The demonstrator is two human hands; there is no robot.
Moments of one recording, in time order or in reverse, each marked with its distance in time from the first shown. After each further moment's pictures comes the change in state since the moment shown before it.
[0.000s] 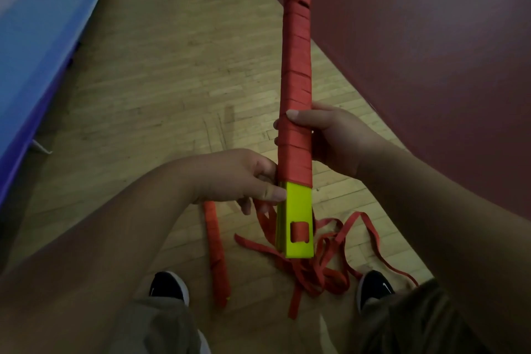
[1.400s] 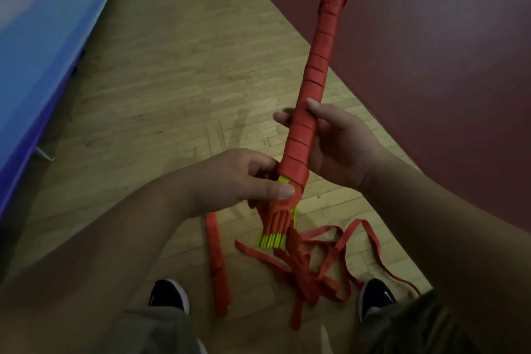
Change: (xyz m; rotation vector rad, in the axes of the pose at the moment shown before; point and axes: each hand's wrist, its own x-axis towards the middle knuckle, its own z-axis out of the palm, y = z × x) left_hand -0.018 0.013 0.006 -0.126 0.171 0.133; right_hand -0.006 -0.006 0.001 0.297 -0.118 0.013
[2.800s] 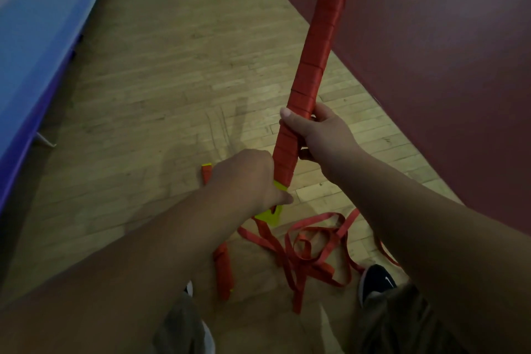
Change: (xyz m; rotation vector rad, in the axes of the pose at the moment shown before) left_hand 0.030 -0.012 0.046 0.864 0.319 -0.392; right_hand 0.021 0.046 0.007 -0.507 0.499 -0.110
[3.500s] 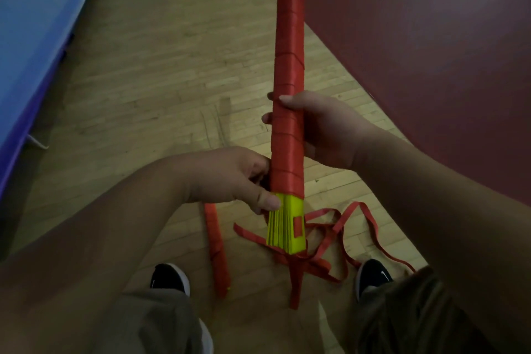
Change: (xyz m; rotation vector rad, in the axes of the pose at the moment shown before) left_hand -0.001 -0.041 -0.027 -0.716 -0.552 0.410; right_hand -0.005 -0.033 -0.024 0.282 -0.466 0.169
